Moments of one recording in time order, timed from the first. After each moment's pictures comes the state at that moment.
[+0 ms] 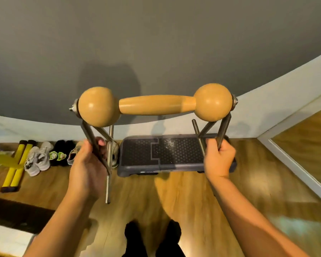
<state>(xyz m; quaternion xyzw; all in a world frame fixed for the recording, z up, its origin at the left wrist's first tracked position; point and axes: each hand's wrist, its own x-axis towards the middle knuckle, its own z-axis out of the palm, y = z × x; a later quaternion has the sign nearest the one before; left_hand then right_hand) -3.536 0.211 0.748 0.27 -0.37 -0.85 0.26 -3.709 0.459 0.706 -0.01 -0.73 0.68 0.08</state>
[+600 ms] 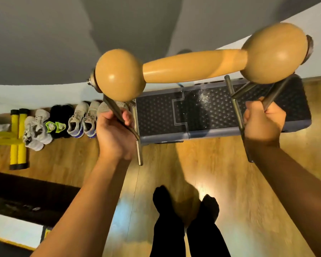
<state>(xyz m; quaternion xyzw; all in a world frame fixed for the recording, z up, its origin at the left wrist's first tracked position) -3.678 0.119 0.441 0.34 -0.28 -0.87 0.23 -3.816 0.385 0.403 -0.11 -0.75 0.65 -0.04</state>
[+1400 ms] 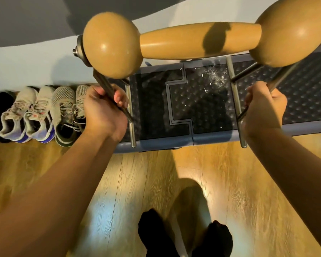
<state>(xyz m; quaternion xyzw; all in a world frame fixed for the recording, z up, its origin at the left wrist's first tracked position) -3.766 0.062 0.165 0.36 -0.30 -0.86 0.19 -3.873 0.325 0.167 -0.22 -0.68 0.70 -0.08</state>
